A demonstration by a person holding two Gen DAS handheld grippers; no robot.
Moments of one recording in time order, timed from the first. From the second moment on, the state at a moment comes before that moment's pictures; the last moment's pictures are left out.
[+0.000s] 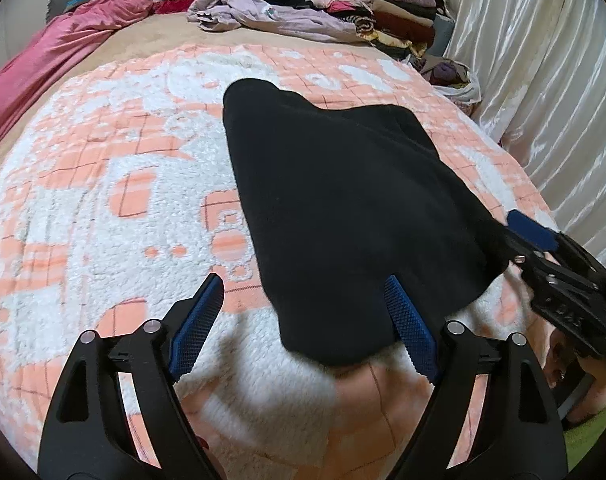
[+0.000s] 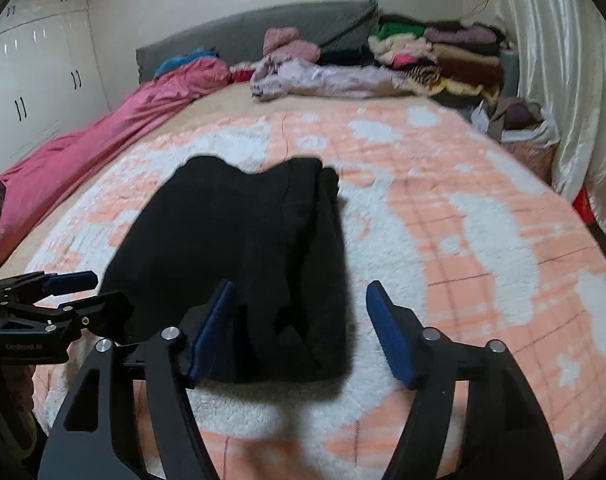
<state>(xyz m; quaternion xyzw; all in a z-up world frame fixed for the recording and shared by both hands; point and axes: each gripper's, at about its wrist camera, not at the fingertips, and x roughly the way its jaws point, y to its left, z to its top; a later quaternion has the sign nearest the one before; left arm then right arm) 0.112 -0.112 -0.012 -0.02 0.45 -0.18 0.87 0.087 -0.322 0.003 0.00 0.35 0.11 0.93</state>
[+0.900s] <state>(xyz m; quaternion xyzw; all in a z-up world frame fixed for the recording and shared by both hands) 0.021 -0.065 -0.015 -0.02 0.43 -0.13 0.89 -0.018 -0.318 -0.010 -0.02 0.34 0.08 0.94</state>
